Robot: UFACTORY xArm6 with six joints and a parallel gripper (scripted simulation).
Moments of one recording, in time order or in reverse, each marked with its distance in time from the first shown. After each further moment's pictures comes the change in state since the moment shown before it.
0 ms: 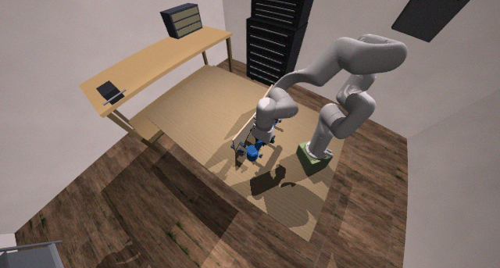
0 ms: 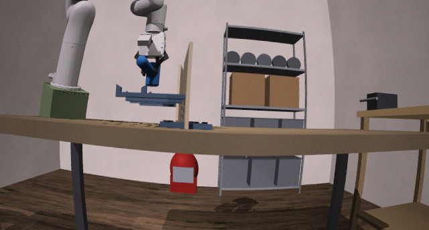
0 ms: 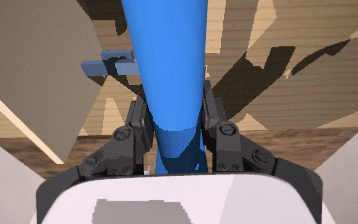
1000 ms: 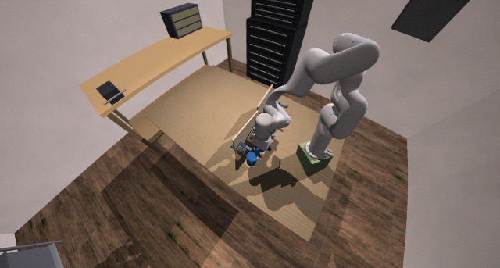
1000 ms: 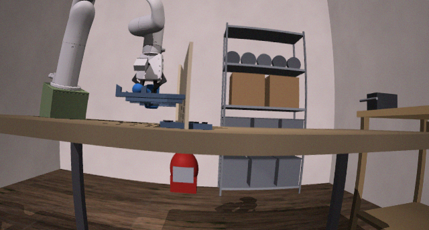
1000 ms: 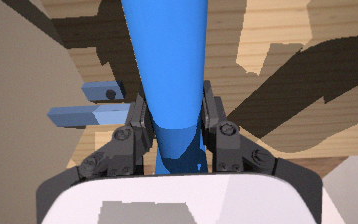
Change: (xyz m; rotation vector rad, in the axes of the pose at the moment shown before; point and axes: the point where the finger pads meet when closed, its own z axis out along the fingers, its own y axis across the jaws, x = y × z) arm -0.001 0.000 0.089 0.003 0.000 0.030
